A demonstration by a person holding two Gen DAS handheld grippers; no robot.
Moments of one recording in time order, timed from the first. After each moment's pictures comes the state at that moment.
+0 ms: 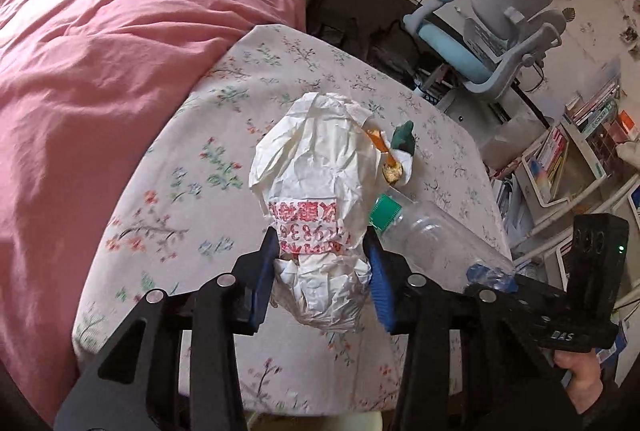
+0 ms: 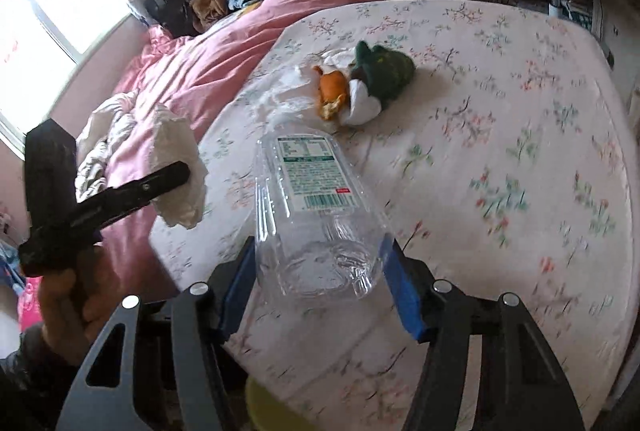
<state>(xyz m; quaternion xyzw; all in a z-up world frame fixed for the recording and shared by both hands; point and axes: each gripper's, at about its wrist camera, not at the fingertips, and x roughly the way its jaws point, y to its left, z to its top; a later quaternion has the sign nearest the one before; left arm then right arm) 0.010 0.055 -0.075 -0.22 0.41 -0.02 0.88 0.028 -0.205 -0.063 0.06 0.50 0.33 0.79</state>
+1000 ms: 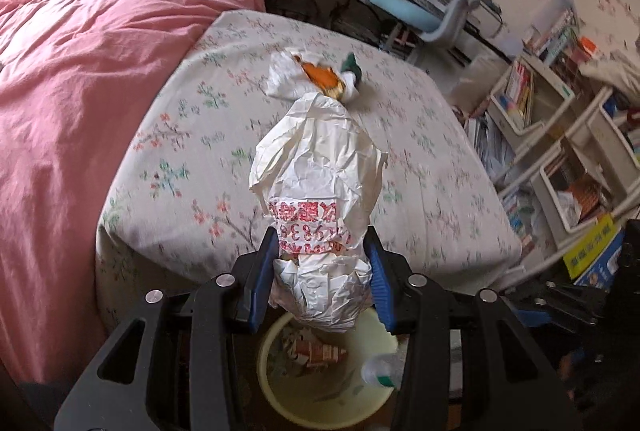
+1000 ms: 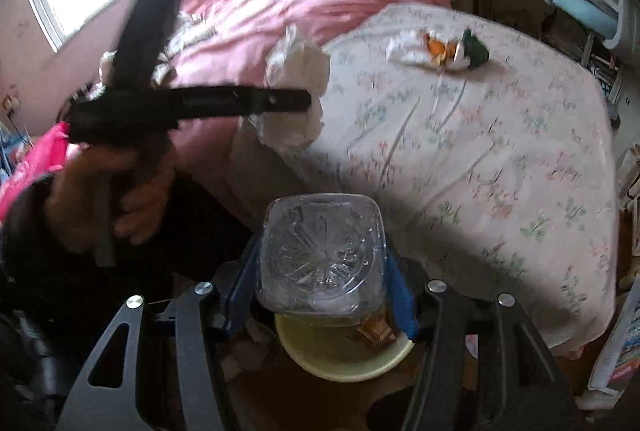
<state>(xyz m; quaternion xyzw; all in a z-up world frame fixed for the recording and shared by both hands) -0.105 0.020 -0.070 -0.14 0.43 -0.08 0.89 -0.148 -0.179 -0.048 -0.07 0.47 0.38 0.79</state>
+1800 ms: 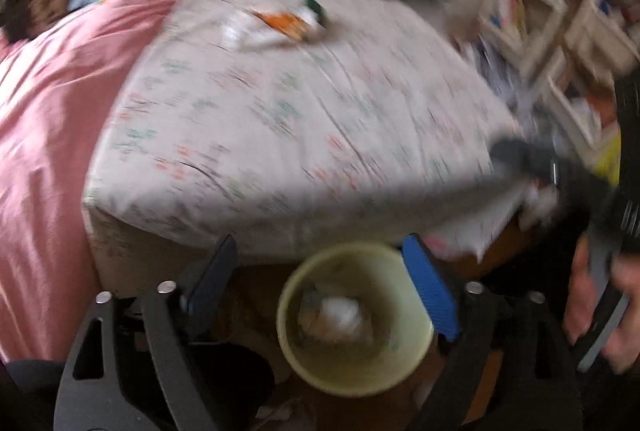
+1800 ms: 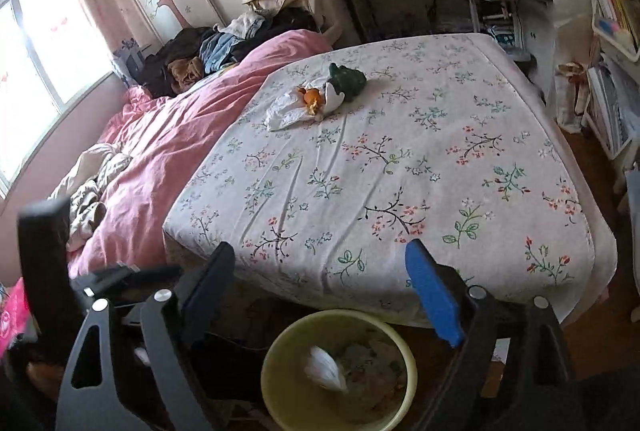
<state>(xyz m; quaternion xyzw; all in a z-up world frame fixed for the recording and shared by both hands) -0.129 -0.021 -0.090 -0.04 0.46 -0.08 0.88 -0.112 -0.241 -0.056 0.11 0.40 0.23 0.88</state>
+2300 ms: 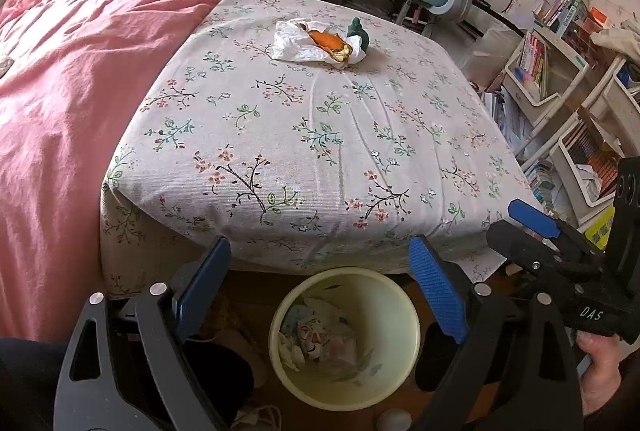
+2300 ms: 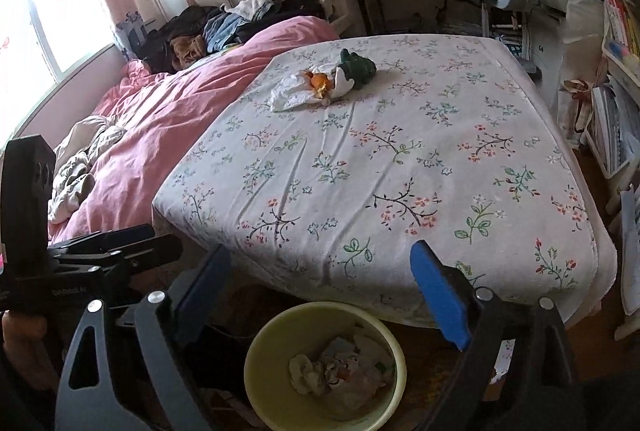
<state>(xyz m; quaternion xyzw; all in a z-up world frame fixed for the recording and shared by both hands) -0.121 0.003 -0.088 -0.11 0.45 -0.05 0.88 -0.115 -0.224 -0.064 0.06 0.41 0.23 0.88</state>
